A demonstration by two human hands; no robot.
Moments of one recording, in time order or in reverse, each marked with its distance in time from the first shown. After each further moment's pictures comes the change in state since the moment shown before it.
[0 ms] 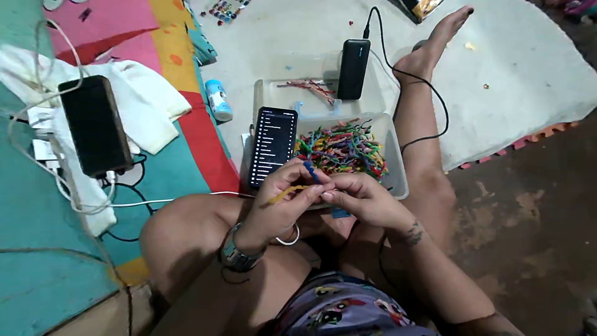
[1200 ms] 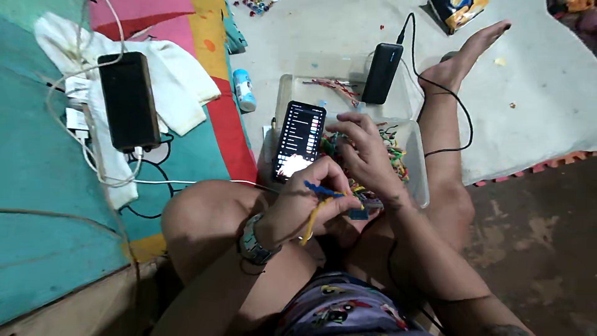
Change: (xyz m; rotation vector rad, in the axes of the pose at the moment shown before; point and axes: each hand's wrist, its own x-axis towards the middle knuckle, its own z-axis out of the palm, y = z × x) left_hand -0.003 0.007 -0.006 0.009 -0.069 0.115; right_hand 0.071 0.007 0.000 -0.692 0.317 -0.115
